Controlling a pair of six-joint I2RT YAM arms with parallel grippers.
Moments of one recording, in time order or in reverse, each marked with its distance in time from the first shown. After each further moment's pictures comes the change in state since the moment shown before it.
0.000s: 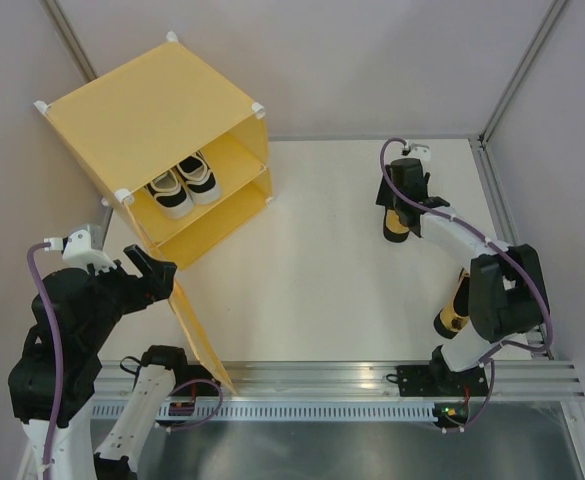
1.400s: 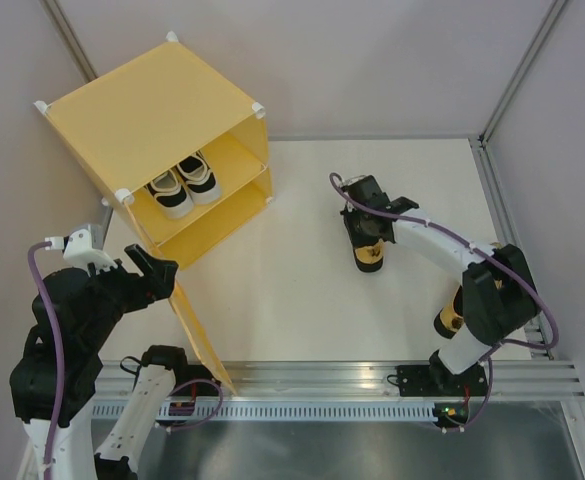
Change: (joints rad) left arm 0.000 -0.005 -0.011 0.022 0.016 0.000; right arm 0.184 0.075 0.126 -0.496 -0.280 -0.155
